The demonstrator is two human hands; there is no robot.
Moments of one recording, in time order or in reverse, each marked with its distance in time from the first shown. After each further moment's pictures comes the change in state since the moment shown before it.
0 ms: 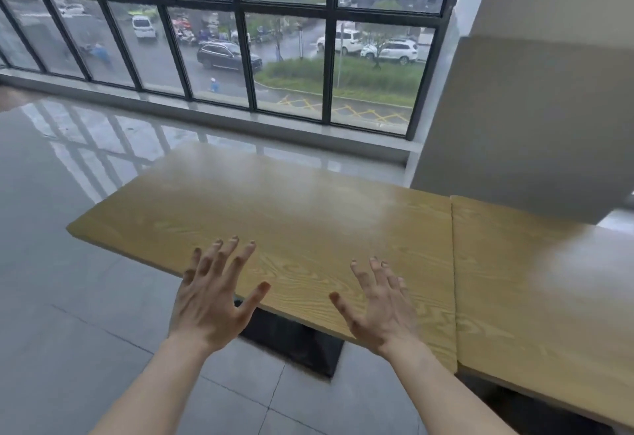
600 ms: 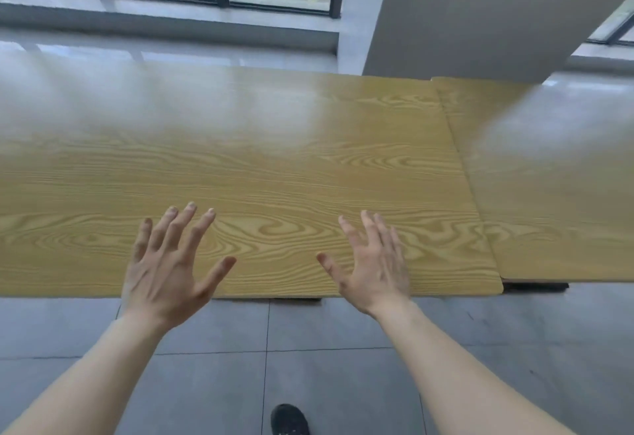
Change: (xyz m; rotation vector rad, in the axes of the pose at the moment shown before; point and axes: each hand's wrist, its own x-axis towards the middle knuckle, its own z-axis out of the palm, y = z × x) left_hand 0.139 -0.145 0.166 -0.026 -0.215 0.240; right_hand 0.099 -0.013 0.157 -0.076 -0.026 0.353
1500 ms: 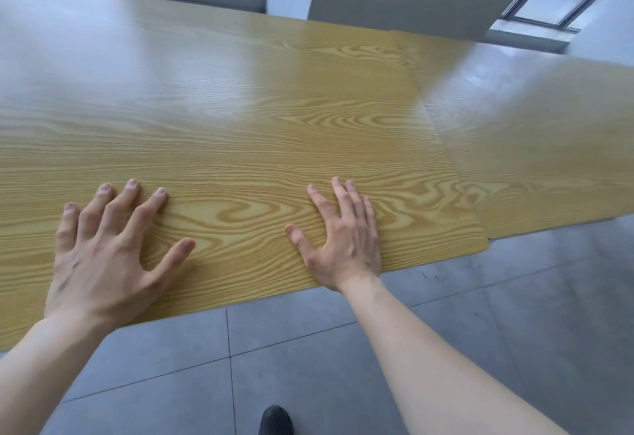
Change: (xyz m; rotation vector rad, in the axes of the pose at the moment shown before) left_hand 0.064 -0.049 0.085 -0.128 0.032 0.076; right_hand 0.046 -0.011 0.073 -0.021 0.258 0.139
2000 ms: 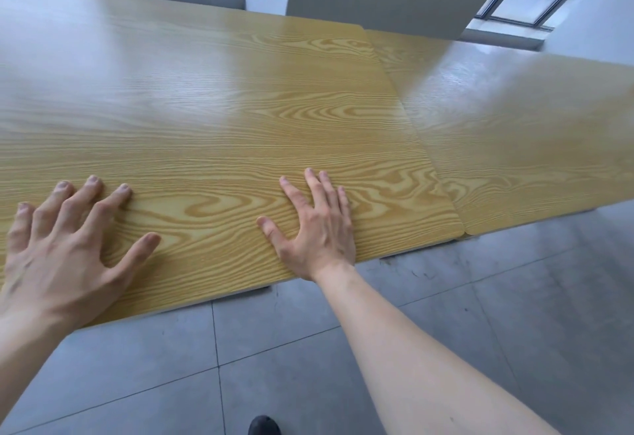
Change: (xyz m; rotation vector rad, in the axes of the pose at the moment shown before) left_hand 0.019 -0.009 0.014 -0.141 0.045 -0.045; right_hand 0.019 -0.001 0.002 0.035 -0.005 -0.021
